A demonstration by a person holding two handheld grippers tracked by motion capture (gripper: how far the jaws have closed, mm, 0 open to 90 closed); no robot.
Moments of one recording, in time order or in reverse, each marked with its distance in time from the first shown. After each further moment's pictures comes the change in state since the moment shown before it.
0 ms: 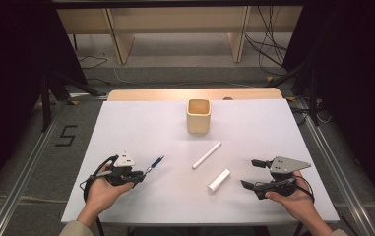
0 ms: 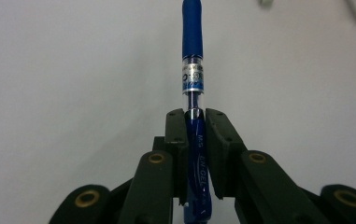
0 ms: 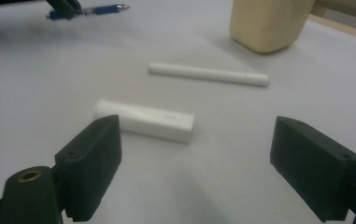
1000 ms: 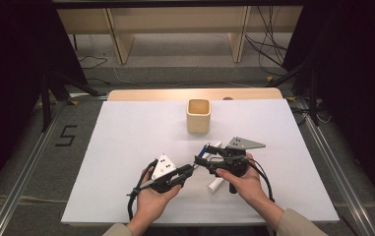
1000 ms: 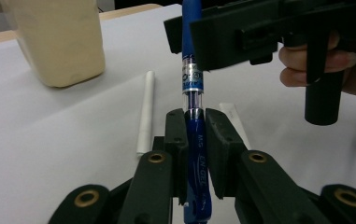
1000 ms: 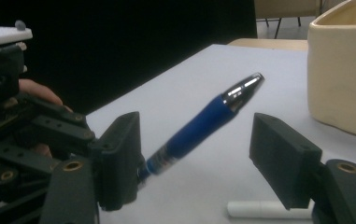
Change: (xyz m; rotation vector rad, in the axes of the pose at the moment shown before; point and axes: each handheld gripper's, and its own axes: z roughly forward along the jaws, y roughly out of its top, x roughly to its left) left arm -0.099 0.046 0.046 -0.348 -0.084 -0.021; right arm 0.035 0.070 0.103 -0.185 0.115 0.275
